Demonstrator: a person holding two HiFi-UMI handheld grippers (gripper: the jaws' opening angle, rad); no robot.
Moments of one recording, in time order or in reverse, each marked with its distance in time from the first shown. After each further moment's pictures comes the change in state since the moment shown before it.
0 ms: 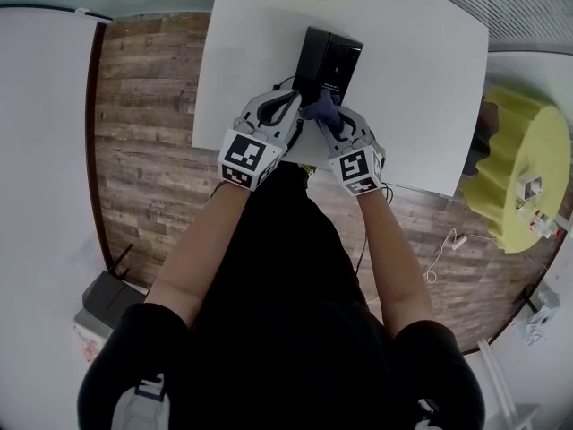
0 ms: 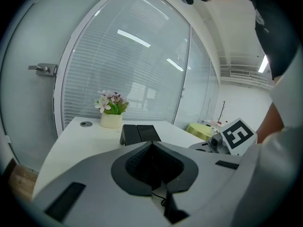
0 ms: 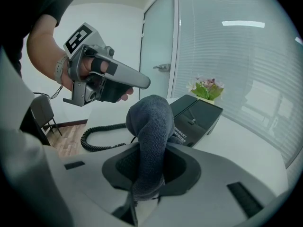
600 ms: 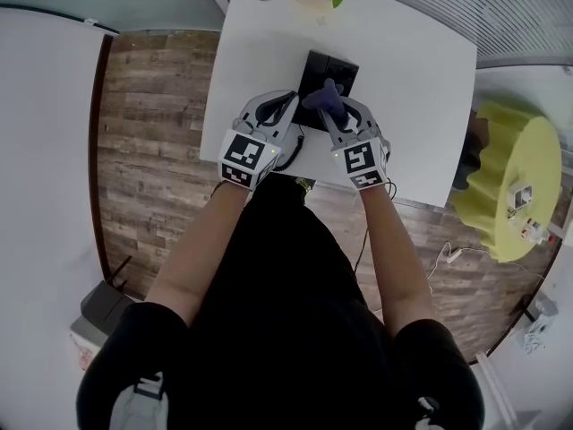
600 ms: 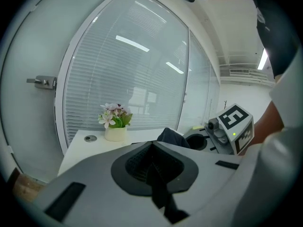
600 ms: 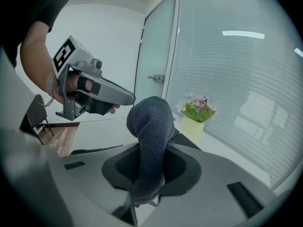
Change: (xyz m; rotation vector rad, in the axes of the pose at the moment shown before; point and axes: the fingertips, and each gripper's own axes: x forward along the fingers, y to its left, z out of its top) left arm -0.005 0.023 0.051 0.041 -0.046 0.025; right arm -0.006 -0.052 0.082 -0.038 -0.060 -0.069
